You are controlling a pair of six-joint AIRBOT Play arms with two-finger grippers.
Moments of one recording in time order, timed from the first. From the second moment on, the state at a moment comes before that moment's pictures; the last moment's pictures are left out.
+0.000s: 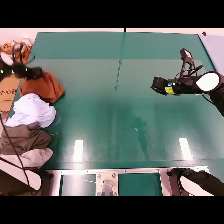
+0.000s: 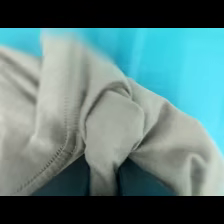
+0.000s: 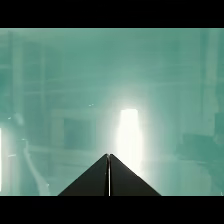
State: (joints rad) left arm 0.23 -1.80 1.75 1.32 -1.00 -1.35; right arm 0.10 -1.09 1.02 -1.20 0.89 1.74
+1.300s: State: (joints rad) left arm -0.50 -1.67 1.80 1.34 -1.41 -1.46; right arm -0.21 -1.19 1.05 -1.12 1.14 1.59
